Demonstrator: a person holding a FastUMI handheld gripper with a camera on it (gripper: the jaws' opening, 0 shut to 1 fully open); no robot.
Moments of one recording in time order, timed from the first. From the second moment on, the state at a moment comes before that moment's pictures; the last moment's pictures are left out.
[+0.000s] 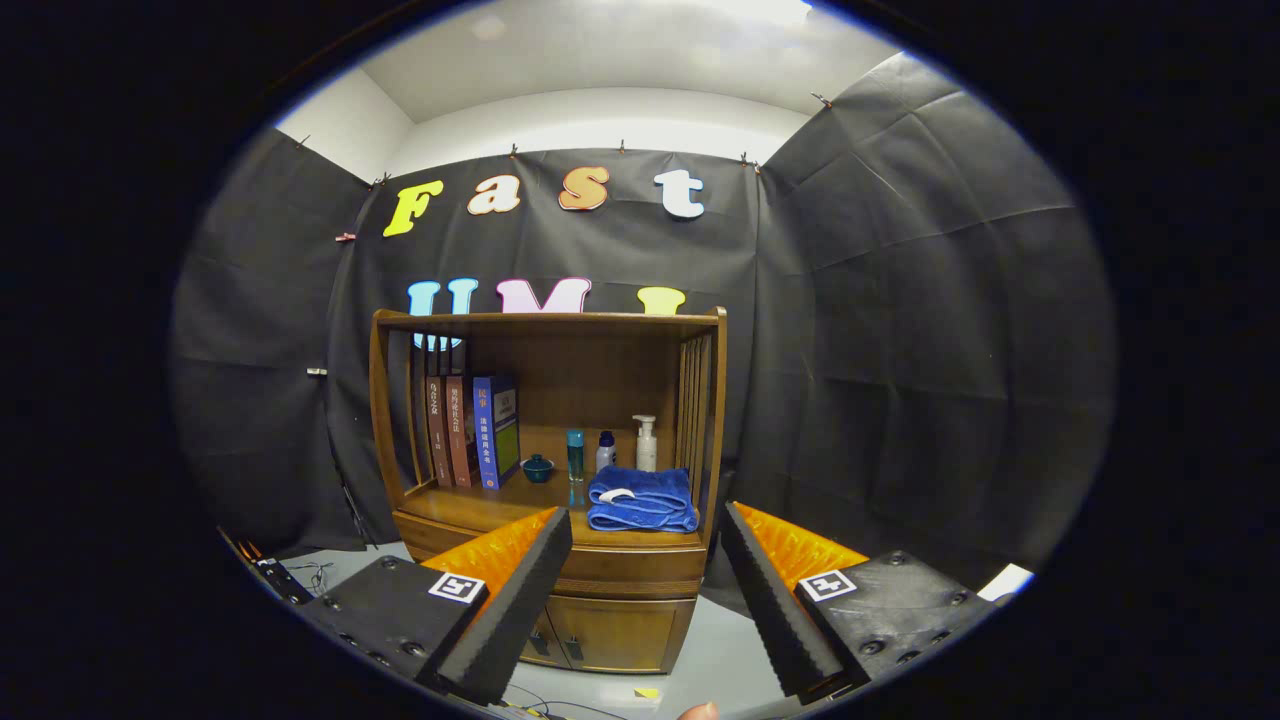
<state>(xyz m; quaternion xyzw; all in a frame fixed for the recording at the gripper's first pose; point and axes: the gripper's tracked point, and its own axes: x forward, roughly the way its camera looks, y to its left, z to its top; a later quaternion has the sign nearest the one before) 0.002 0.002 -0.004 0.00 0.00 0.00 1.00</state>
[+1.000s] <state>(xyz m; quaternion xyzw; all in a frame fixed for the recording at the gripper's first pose) 0.034 0.063 -0.038 0.00 0.00 0.05 1.00</state>
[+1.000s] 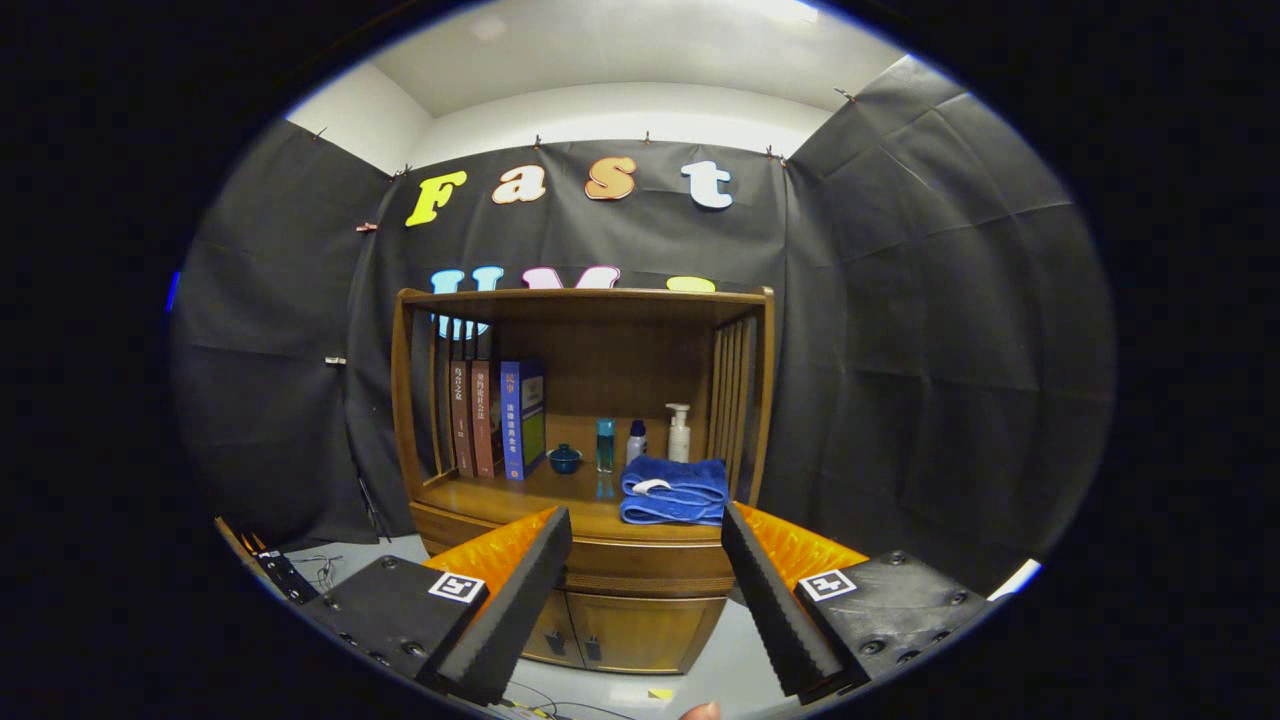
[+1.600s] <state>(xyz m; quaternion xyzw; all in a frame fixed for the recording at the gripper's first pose) 0.156 0.169 -0.175 0.00 0.01 0.07 1.00</state>
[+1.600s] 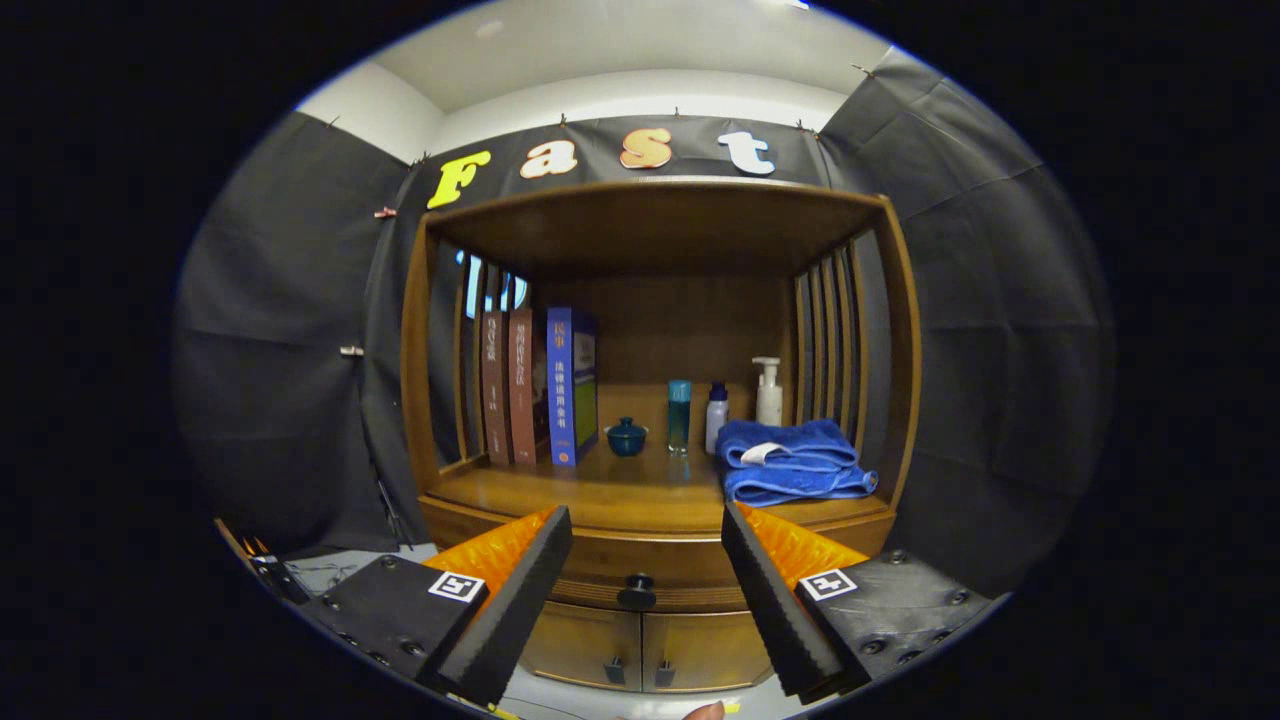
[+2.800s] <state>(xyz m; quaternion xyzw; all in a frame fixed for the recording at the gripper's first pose) 0.235 0.191 -0.331 0.05 0.15 0.00 0.99</state>
